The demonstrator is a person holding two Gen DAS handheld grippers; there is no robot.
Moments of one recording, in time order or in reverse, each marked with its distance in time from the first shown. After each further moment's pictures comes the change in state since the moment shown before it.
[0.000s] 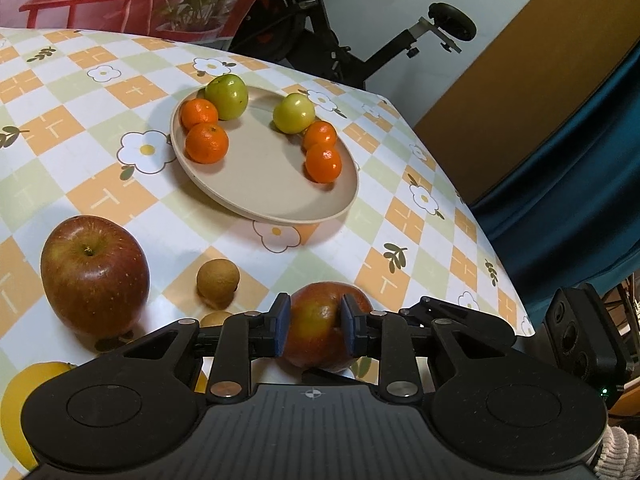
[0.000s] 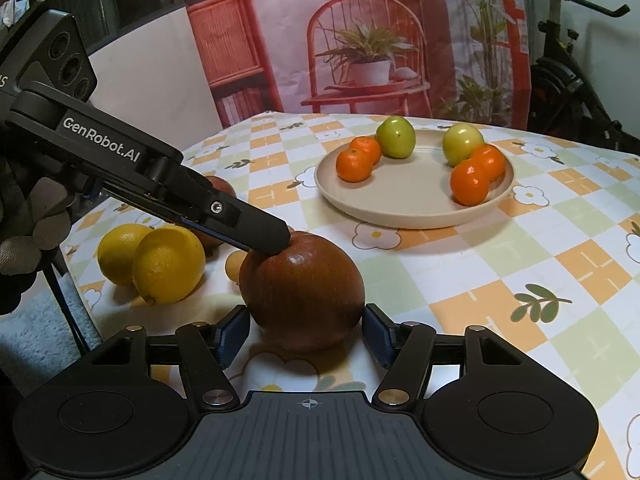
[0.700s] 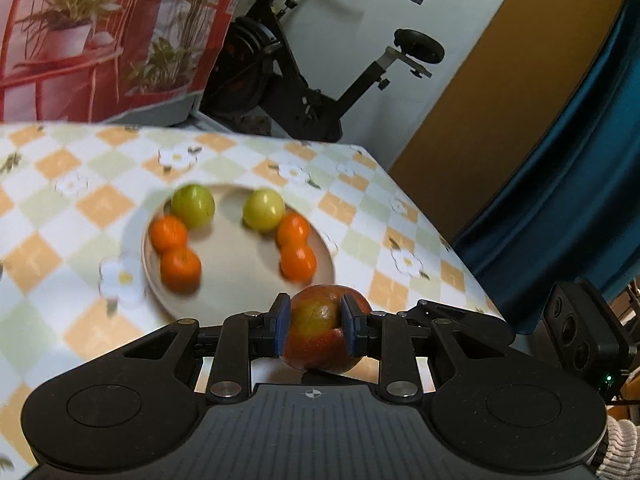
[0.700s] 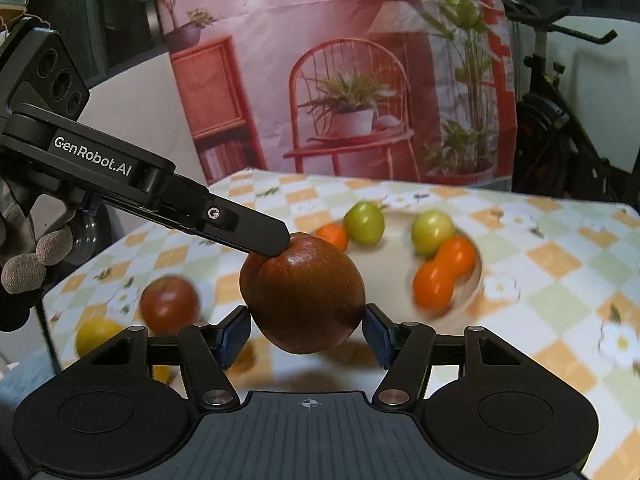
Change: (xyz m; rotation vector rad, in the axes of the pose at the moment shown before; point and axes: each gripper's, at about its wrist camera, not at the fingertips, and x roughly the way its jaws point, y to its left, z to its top) left arm -0.004 -0.026 0.074 0.138 -0.098 0.001; right arm -0.001 -0.033 0.067 0.010 -0.125 -0.027
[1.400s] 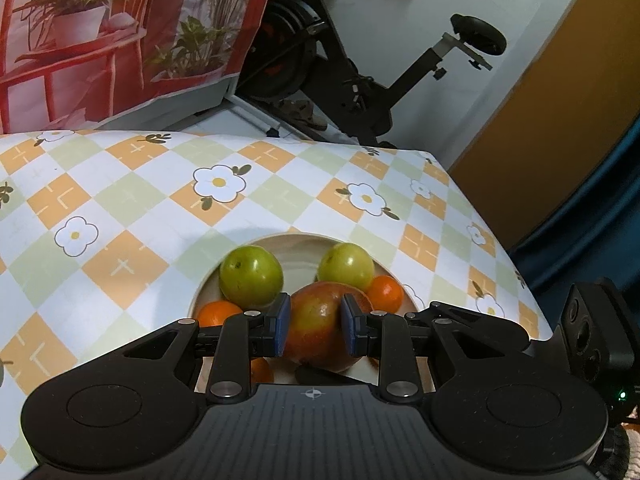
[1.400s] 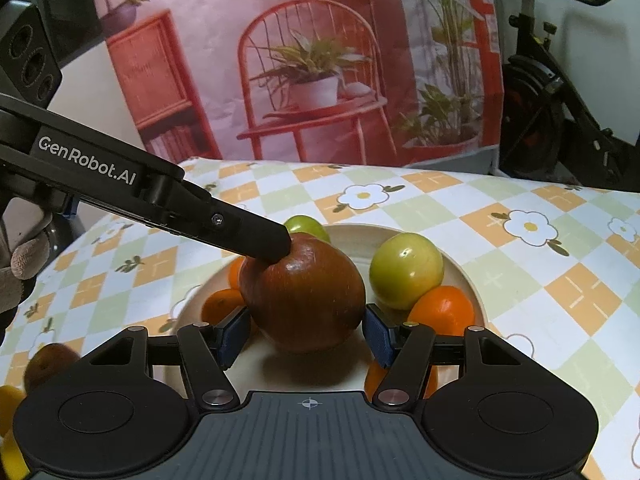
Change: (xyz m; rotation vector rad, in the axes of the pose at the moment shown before) left arm 0.074 0.057 0.067 -0.042 0.080 0.092; right arm 0.115 -0.055 0.041 0.069 0.098 -0.064
